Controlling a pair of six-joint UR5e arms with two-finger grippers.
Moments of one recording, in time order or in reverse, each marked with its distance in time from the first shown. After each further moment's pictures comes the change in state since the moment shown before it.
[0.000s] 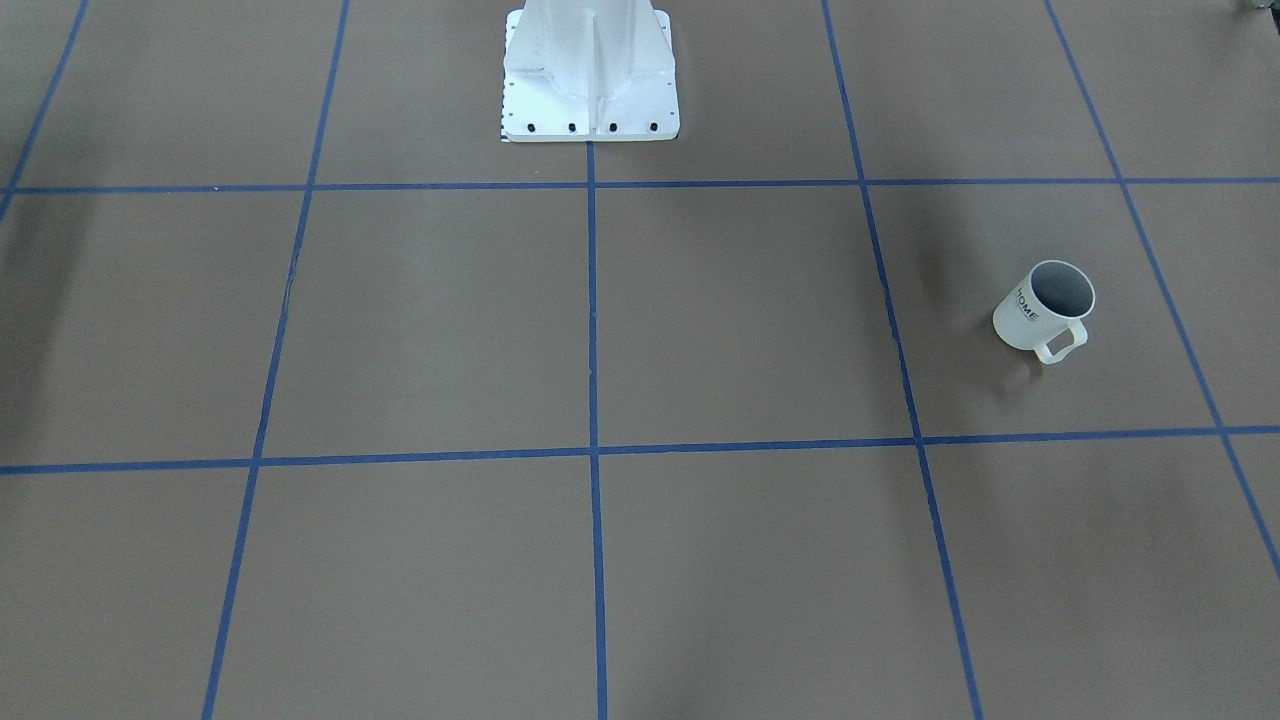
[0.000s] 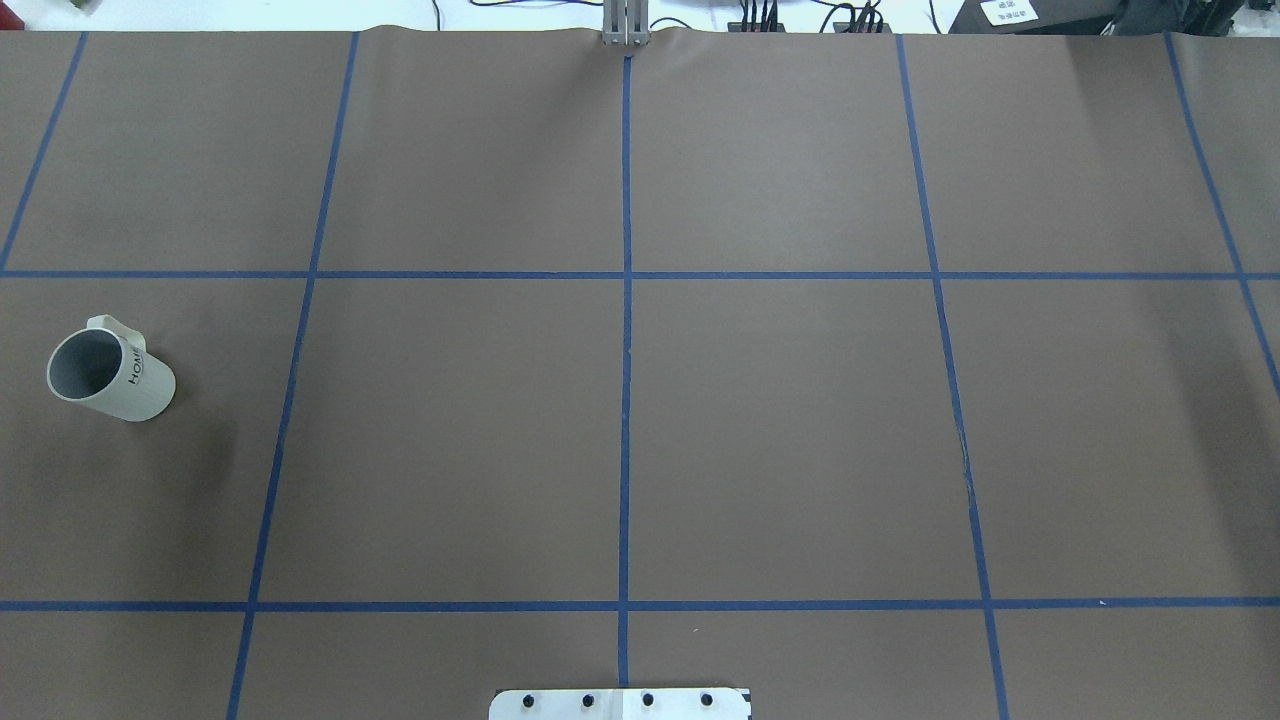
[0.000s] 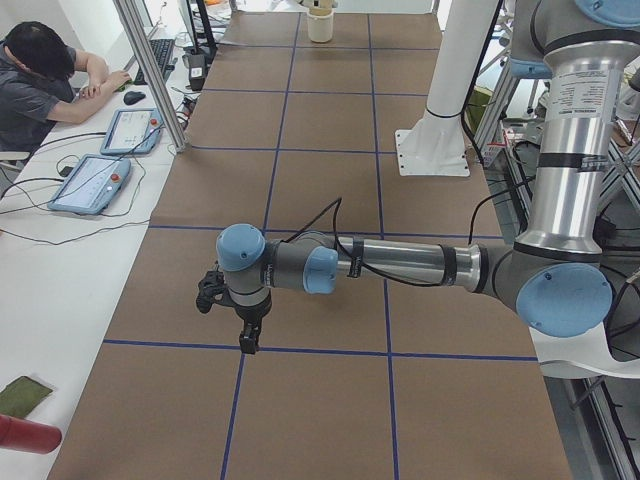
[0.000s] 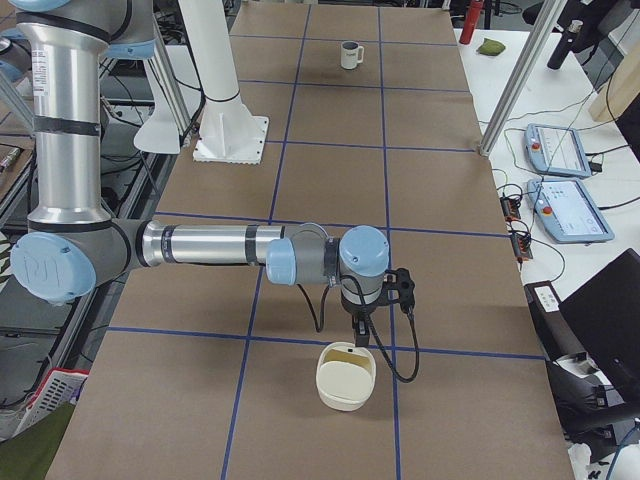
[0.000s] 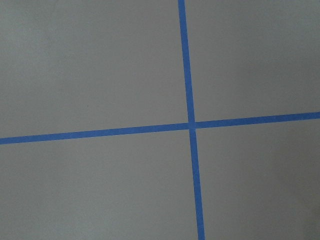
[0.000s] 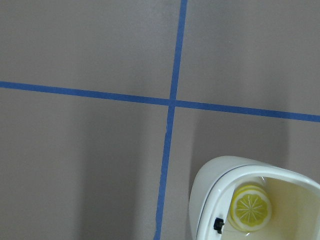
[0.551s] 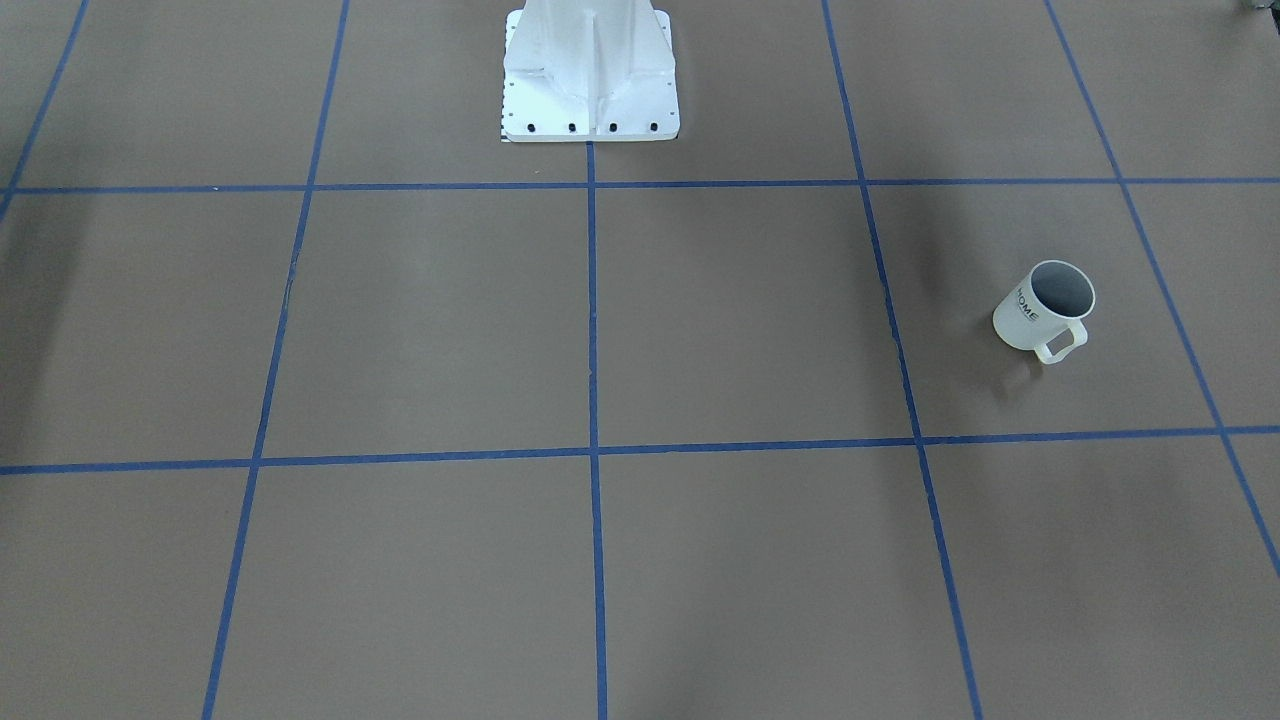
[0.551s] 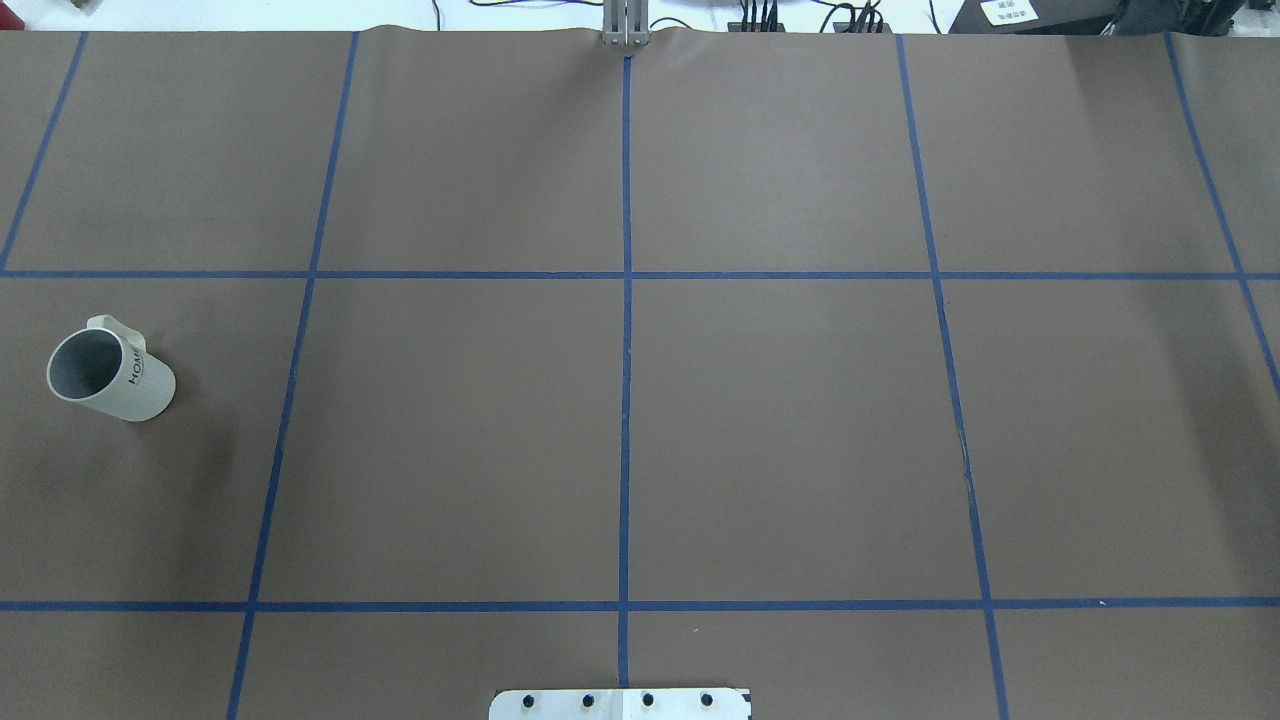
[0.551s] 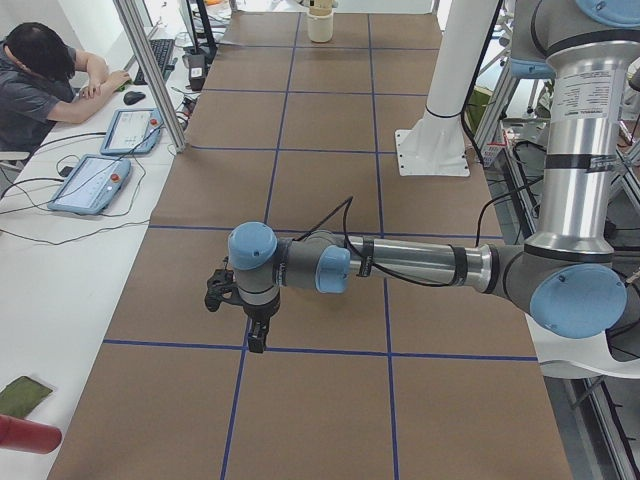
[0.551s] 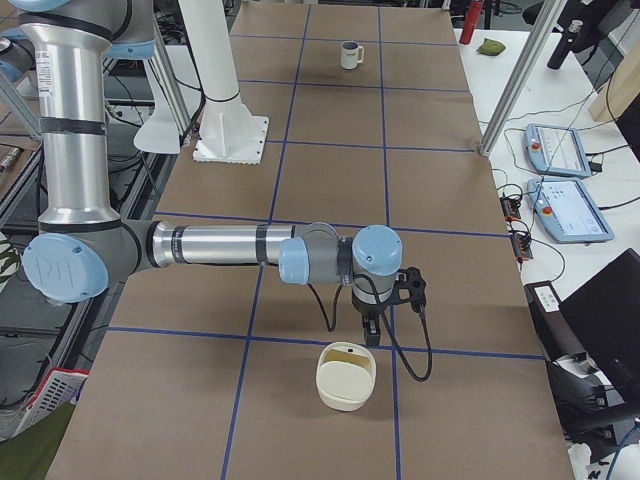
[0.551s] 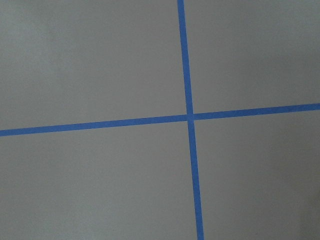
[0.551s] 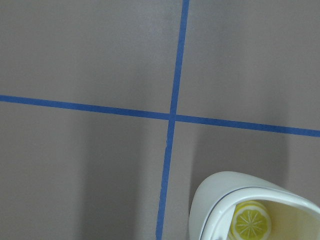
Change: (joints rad) left arm -0.006 0.036 -0.048 0.000 -0.002 0.001; right arm 0.000 0.052 -0.045 -0.003 0.002 0.001
